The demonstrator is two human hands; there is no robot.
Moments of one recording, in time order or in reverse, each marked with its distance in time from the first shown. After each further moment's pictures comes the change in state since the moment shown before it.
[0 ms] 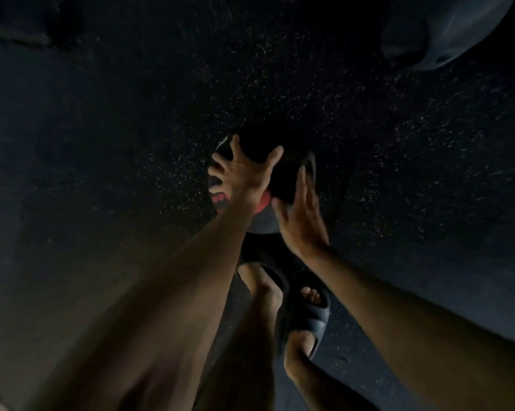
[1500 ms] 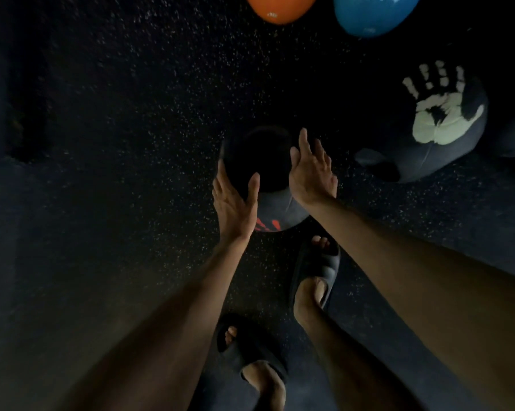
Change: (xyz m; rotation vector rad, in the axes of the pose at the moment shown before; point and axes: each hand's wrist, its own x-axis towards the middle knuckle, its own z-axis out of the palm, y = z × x) left_hand 0.165 0.186 -0.032 -0.302 0.073 0.383; right_hand 0.352 -0.087 -0.164 -0.132 0.057 0.268
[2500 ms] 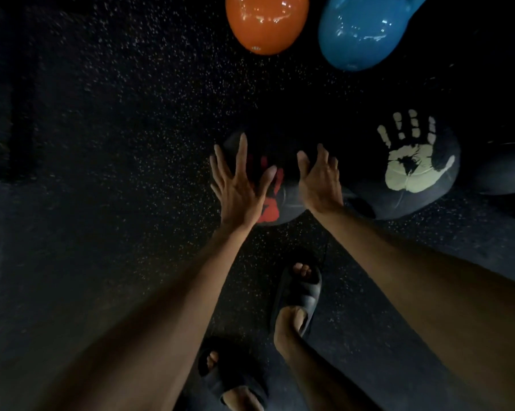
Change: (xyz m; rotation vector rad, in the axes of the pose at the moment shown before) left_hand 0.070 0.088 0.037 0.197 -0.124 0.090; right_hand 0.069 0.014 -0.064 0.172 0.027 0.070
